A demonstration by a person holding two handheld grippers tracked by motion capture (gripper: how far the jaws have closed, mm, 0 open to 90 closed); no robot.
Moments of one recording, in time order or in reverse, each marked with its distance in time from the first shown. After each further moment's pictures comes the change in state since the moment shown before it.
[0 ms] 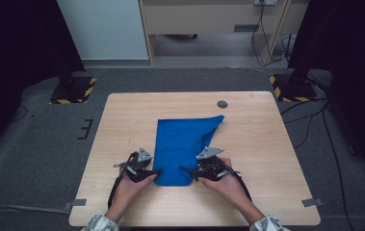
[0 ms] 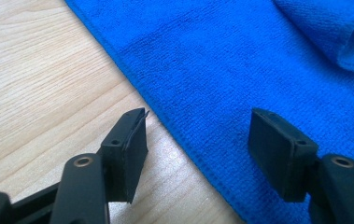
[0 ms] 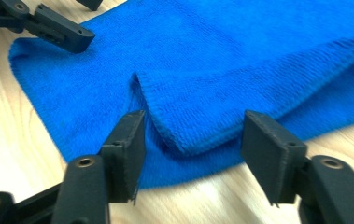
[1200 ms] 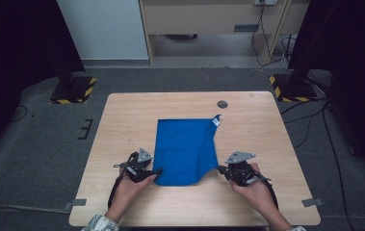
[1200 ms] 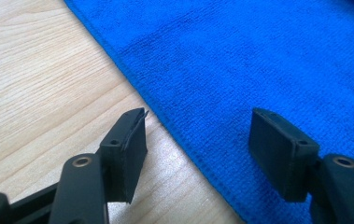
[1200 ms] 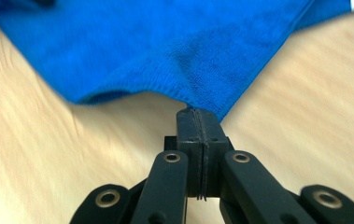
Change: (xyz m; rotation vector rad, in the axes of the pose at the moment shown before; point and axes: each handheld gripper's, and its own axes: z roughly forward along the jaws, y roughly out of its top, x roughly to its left) left arm 0.000 -0.001 0.000 -0.005 0.002 0.003; right arm -0.034 -0.044 -0.077 0.031 -0.076 0.030
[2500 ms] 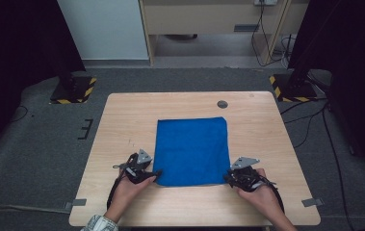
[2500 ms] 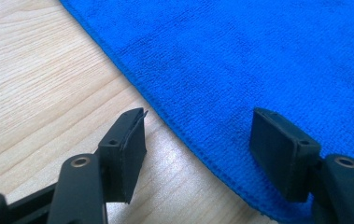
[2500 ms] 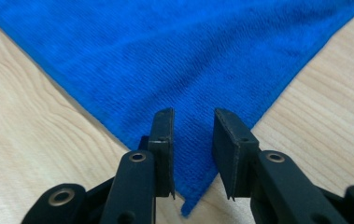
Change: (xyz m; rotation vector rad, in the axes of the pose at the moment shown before) left arm -0.001 -0.003 -0.003 0.004 -0.015 0.015; right arm -0.008 -0.025 0.006 0.057 -0.030 0.001
